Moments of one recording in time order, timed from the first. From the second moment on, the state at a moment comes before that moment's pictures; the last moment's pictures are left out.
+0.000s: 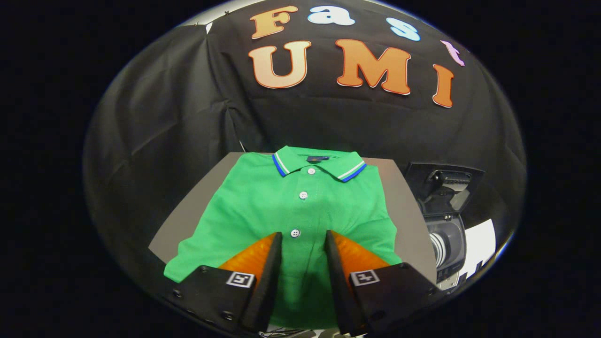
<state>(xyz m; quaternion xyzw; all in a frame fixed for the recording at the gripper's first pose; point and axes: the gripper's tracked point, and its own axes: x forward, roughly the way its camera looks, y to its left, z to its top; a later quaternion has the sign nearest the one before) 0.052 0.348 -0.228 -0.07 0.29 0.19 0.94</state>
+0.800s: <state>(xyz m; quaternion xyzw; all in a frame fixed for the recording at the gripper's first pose) 0.079 0.228 -0.120 -0.08 0.20 0.16 0.96</state>
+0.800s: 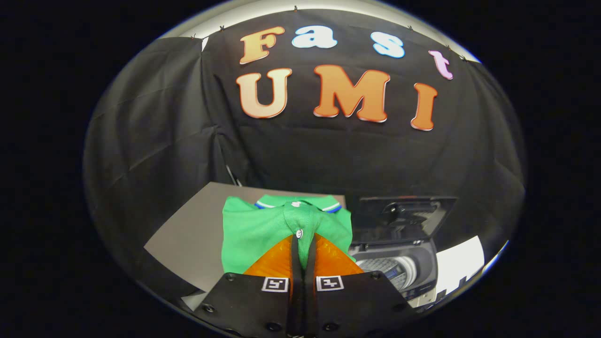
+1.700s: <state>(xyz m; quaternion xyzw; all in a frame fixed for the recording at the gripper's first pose) 0.162 -0.017 -0.136 -0.06 0.23 0.09 0.97</state>
